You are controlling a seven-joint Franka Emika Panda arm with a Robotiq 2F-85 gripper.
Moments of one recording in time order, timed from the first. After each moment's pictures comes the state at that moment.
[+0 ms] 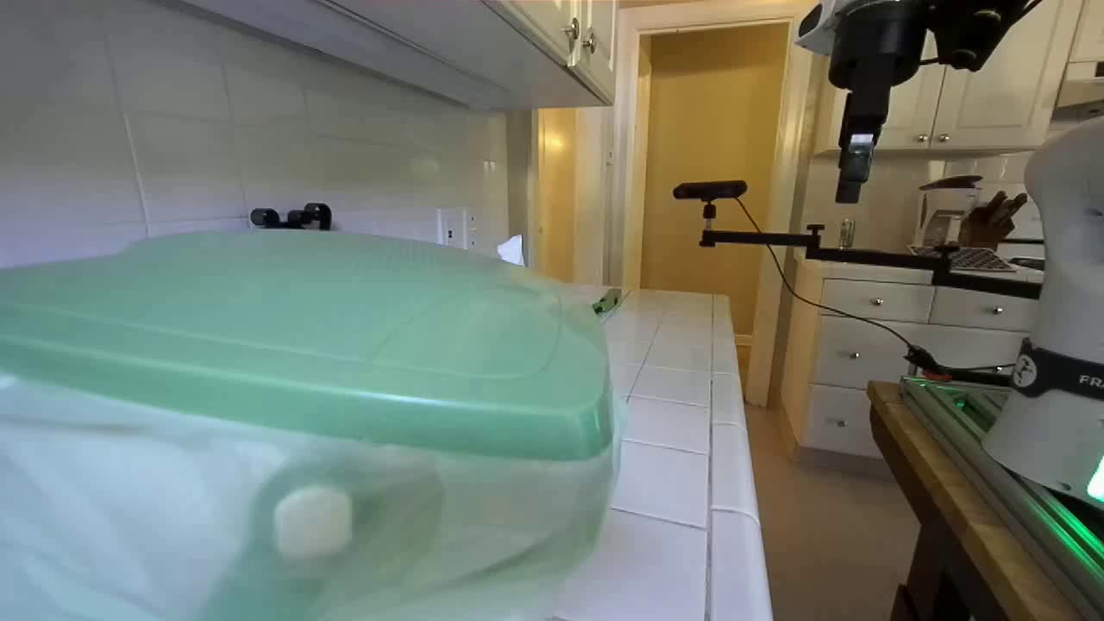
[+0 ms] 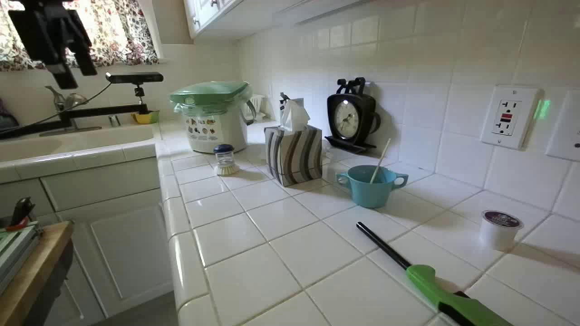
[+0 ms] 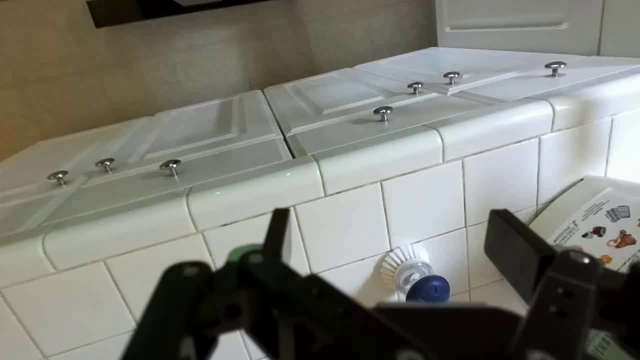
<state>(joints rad) 0.07 -0.98 0.05 -2.81 0.24 1.92 0.21</state>
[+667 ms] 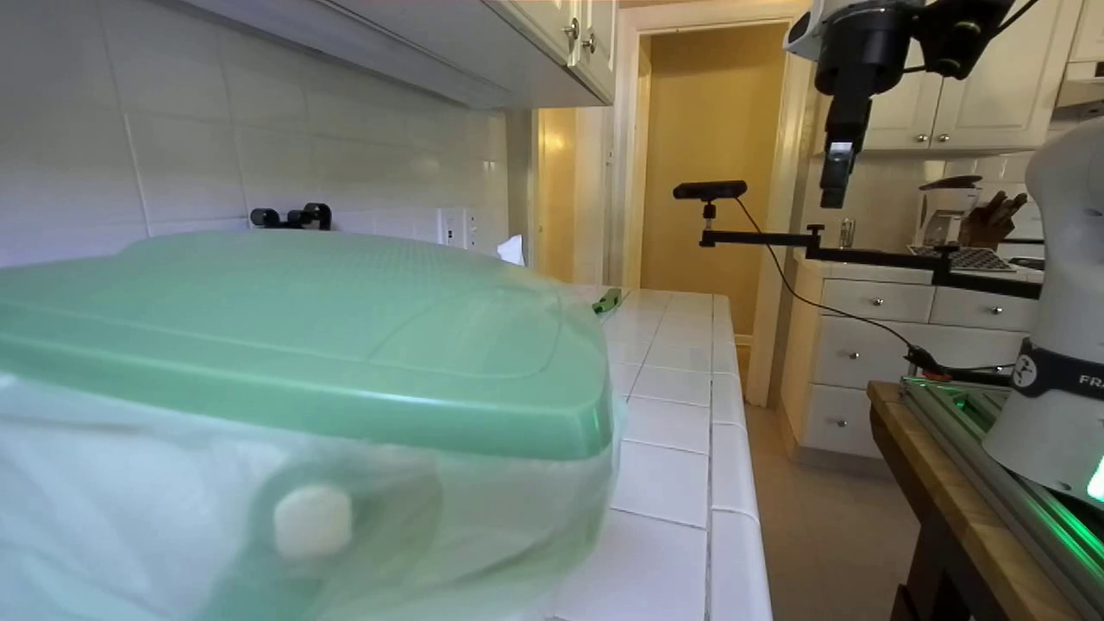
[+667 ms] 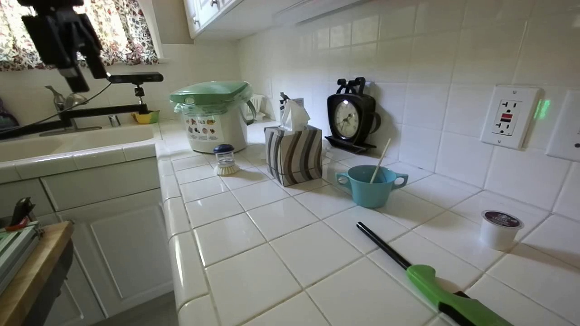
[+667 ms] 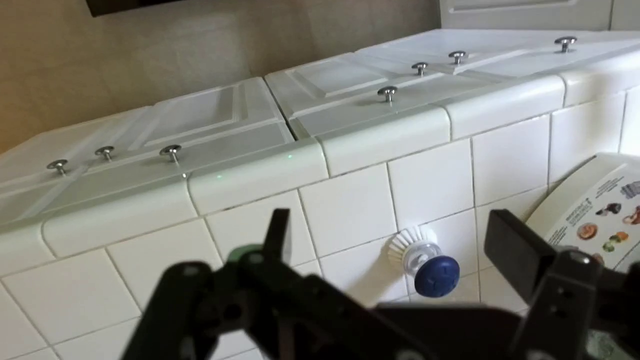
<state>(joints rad) 0.05 -0.93 0.06 -2.81 0.24 1.99 0.21</state>
